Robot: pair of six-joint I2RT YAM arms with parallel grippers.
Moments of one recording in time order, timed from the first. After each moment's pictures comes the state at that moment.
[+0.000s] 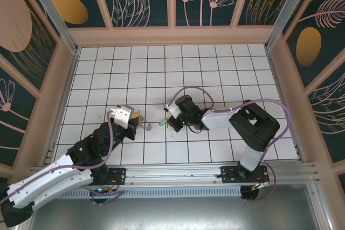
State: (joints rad) left arm -0.96 0.50 0.44 -0.30 -0.40 -0.25; right arm 0.85 1.74 0.76 0.14 -0.23 0.00
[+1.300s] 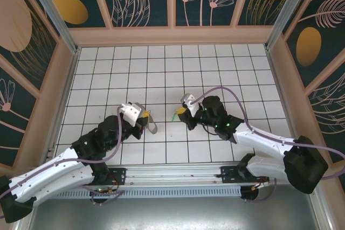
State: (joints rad) left arm -0.96 0.62 0.52 -0.24 -0.22 -0.16; right arm 0.79 1.13 0.54 0.16 -0.31 -0.01
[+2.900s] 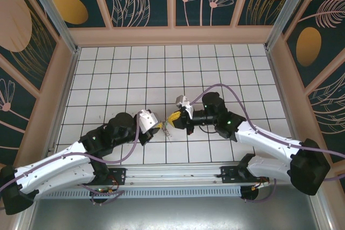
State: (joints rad) left arm -1.00 0.76 0.57 -0.25 0.04 0.10; right arm 0.83 1.11 0.64 0.11 -0.66 0.03
